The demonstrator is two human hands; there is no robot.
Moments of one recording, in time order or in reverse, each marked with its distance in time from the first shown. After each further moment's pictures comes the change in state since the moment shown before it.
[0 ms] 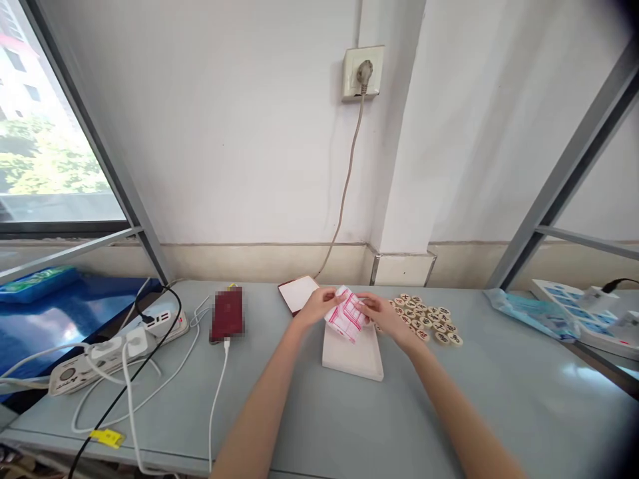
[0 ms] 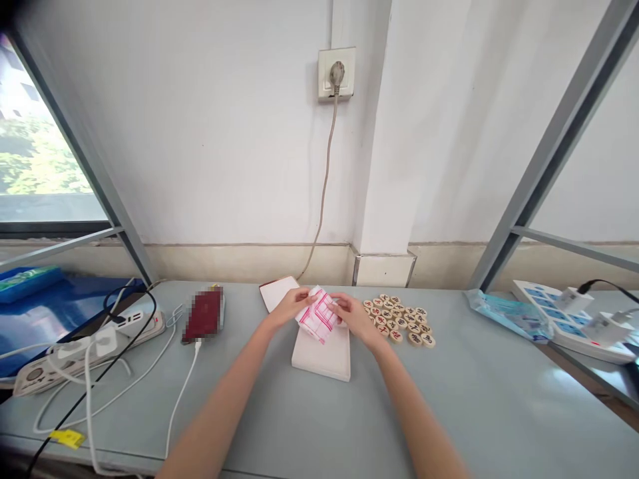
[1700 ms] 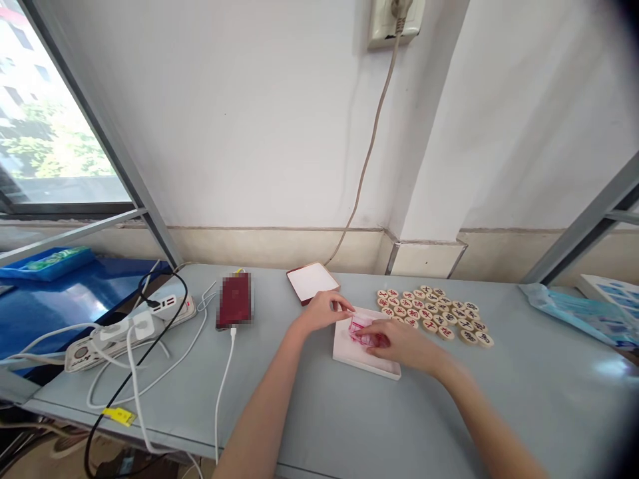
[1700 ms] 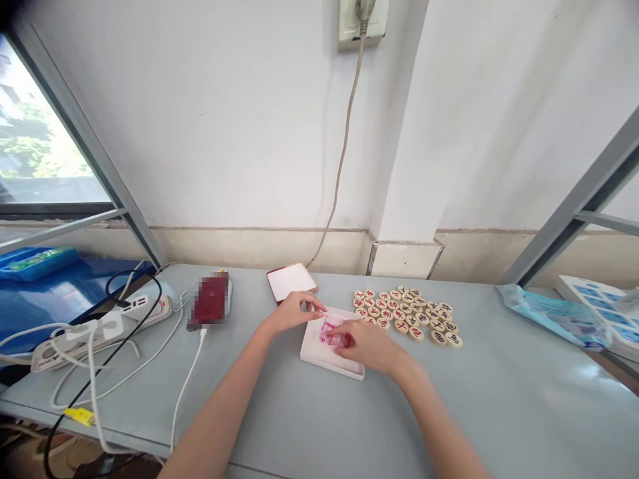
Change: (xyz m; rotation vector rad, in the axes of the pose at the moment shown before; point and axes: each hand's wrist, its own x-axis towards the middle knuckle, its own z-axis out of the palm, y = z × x) left_hand -0.027 -0.018 -0.006 0.409 -0.054 -0.041; right_hand -0.034 -0.012 0.012 -0.701 -0.368 0.016
